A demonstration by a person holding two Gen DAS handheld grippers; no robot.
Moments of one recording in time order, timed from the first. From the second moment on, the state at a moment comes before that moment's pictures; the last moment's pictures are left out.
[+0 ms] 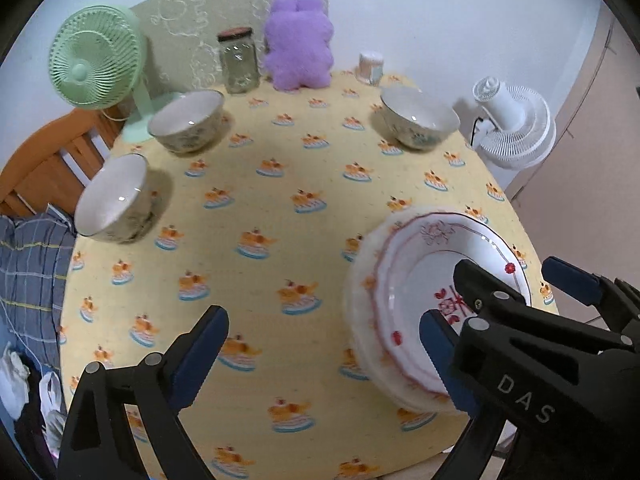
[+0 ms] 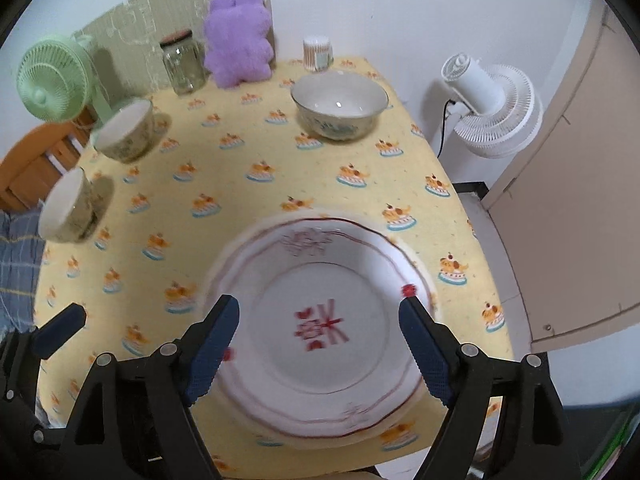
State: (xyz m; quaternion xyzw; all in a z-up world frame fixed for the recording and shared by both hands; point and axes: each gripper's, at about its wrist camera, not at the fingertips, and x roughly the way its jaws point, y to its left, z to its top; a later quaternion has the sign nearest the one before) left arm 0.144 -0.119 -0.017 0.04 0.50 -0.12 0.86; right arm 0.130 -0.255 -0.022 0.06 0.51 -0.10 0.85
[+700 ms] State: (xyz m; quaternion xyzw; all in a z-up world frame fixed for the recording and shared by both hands) left arm 0.169 0.004 0.022 0.00 0.45 -0.03 0.89; right arm 0.168 -0.135 0.030 0.04 0.44 -0.04 0.90
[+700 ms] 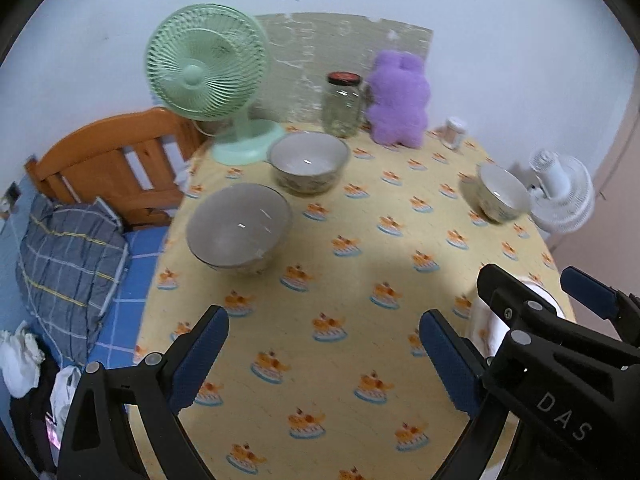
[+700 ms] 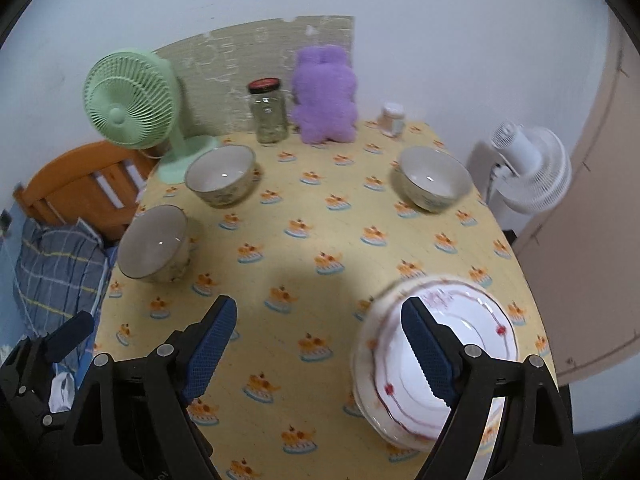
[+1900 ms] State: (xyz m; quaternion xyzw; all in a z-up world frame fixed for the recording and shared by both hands) left arm 0.329 0.142 -0.056 -0.01 0.48 -0.01 0.88; right arm 0.326 0.010 -0.038 0.07 0.46 -0.03 0.88
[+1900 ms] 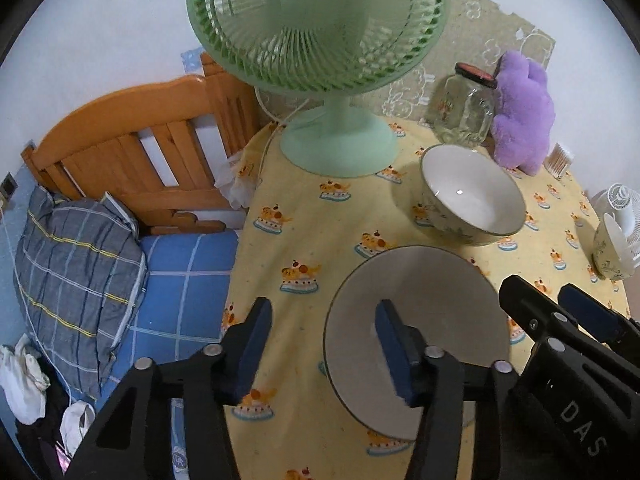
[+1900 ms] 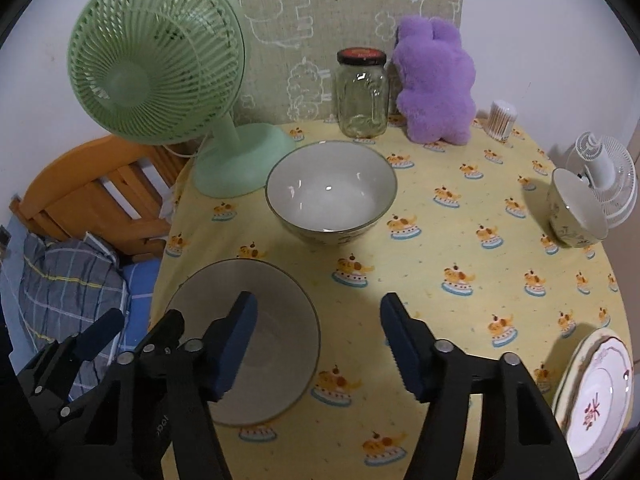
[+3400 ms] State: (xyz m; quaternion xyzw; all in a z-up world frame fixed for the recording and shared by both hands) left arm 0.232 0.061 -0.063 0.01 0.52 -0.04 0.85; right arm 0.238 -0.044 -0.046 0.06 0.53 -0.02 0.85
